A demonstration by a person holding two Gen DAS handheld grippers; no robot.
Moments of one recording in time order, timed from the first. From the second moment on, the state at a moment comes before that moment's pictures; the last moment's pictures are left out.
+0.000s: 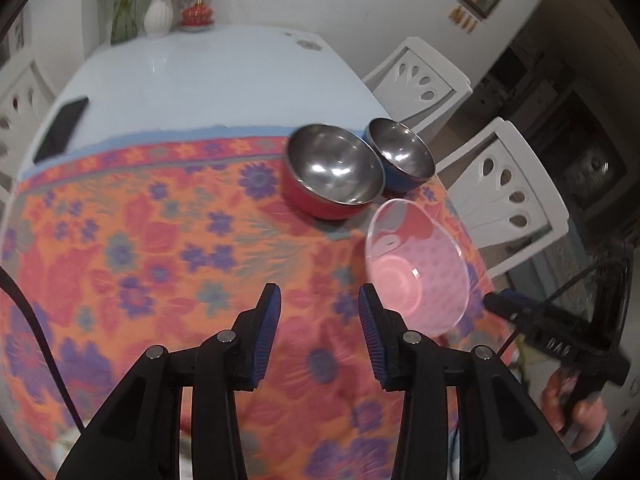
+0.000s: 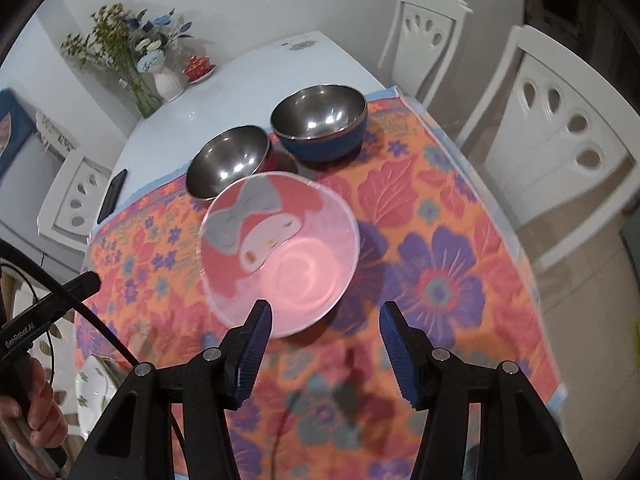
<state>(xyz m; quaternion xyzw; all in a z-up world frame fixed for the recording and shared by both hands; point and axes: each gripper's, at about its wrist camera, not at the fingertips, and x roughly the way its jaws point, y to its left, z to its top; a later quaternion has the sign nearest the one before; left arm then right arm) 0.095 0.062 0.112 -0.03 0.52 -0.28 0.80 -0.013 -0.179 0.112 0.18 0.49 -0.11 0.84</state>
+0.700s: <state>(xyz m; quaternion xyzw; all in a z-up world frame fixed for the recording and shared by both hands) 0.110 -0.032 0.037 -0.05 0.56 -0.26 0.79 0.057 -0.213 0.043 0.20 0.54 -0.01 0.82</state>
